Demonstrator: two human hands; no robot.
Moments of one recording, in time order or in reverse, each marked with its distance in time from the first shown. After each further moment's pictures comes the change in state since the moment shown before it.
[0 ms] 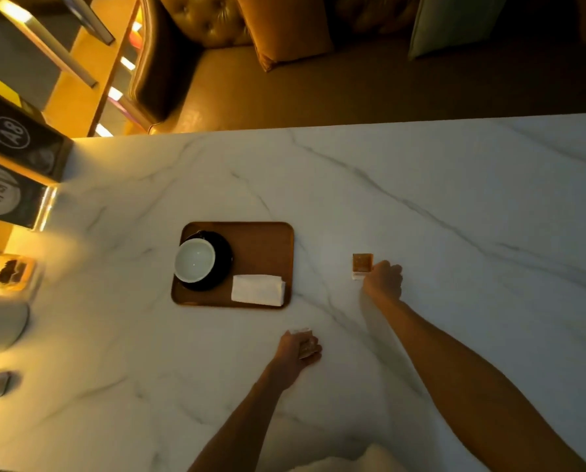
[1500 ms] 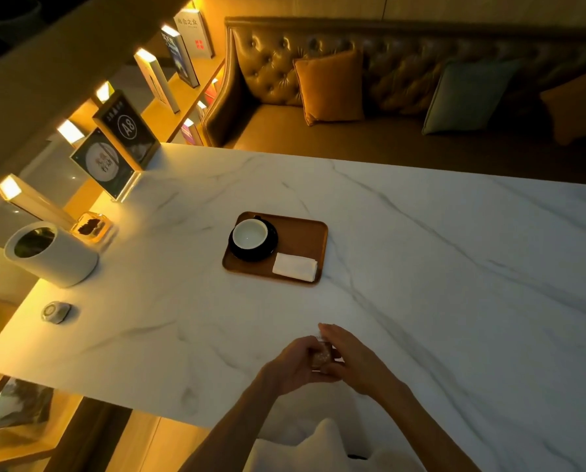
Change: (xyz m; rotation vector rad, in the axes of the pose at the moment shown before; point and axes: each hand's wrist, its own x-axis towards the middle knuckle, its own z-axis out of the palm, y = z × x) left_hand -0.151 -0.062 -0.079 0.029 -0.481 0.068; right_hand -0.265 0.100 0.020 -0.124 -0.440 -0.959
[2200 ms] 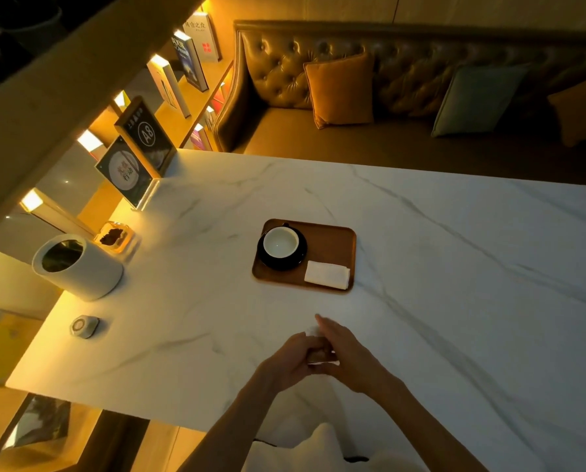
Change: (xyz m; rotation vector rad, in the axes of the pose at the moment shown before) left_hand -0.048 0.053 -0.083 0.103 0.037 0.133; right_hand 0.059 -0.097 0.041 0.038 0.047 -0.072
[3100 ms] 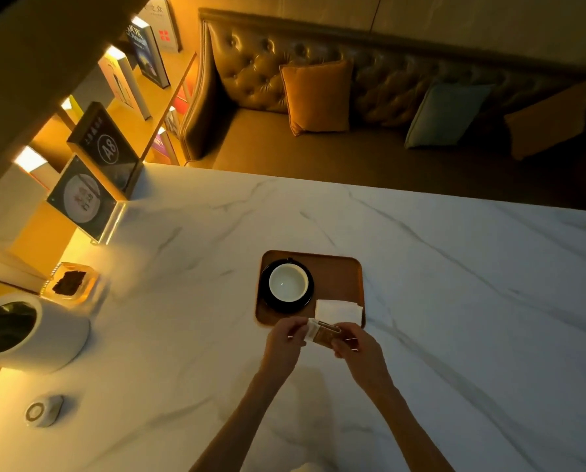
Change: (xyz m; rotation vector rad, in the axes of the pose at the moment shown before) left_hand 0.050 0.123 -0.081 0.528 0.328 0.503; right_hand 0.122 -0.045 -0.022 0.416 0.519 0.380
